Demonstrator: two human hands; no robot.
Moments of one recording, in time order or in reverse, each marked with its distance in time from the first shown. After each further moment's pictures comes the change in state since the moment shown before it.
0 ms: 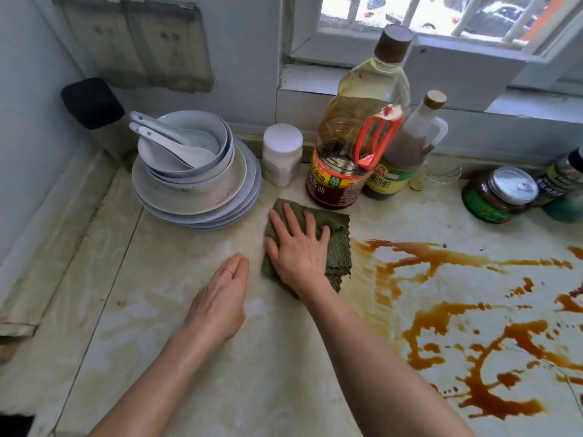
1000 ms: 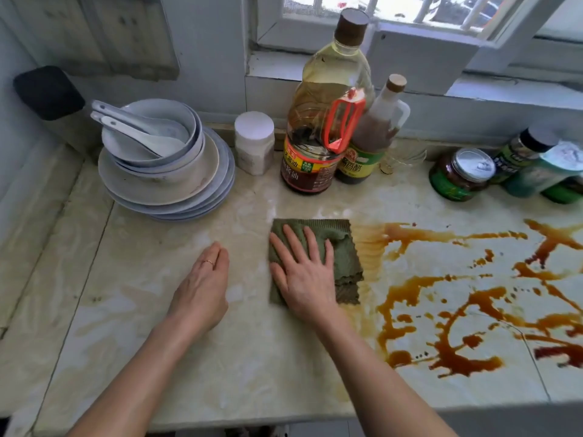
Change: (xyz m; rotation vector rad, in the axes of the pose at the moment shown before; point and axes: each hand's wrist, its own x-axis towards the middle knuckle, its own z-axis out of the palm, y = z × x) left_hand -0.001 0.004 0.008 0.036 -0.023 -0.032; right_hand -0.077 0.045 0.021 -0.044 0.070 -0.029
